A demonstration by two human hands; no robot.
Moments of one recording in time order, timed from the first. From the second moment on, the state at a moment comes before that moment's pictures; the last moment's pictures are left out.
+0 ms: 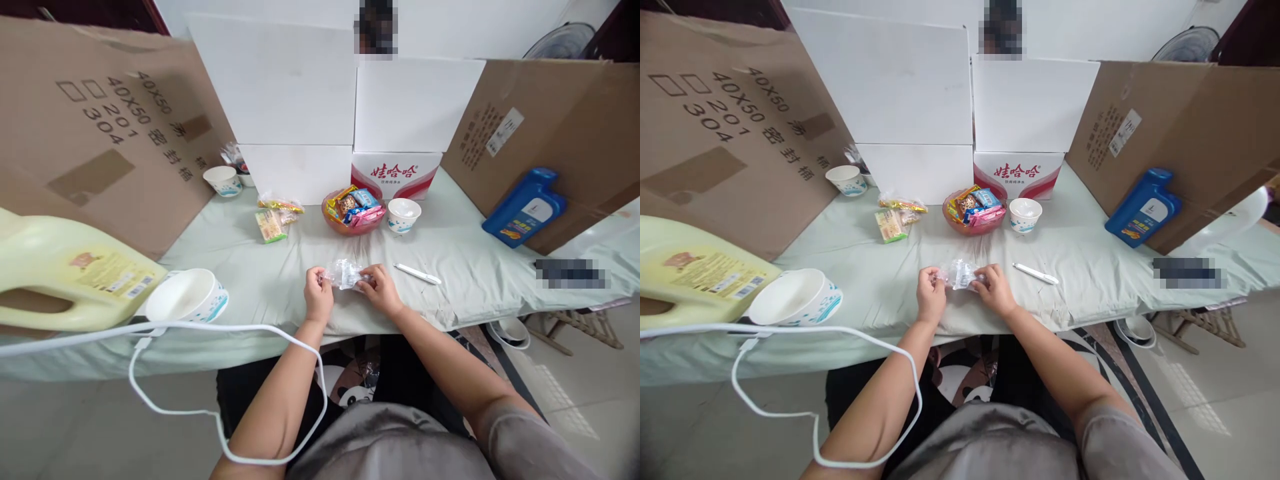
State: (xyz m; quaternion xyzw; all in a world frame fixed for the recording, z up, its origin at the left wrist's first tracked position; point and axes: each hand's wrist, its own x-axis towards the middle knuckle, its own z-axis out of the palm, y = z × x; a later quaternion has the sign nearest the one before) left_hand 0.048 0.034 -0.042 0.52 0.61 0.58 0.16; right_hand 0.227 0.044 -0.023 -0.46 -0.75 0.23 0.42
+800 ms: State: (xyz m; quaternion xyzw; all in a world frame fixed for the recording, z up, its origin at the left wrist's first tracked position) left_hand 0.055 0.048 -0.041 0.63 0.58 0.51 0.07; right_hand 0.233 0.049 -0.036 -0.52 -0.66 0.26 0.47
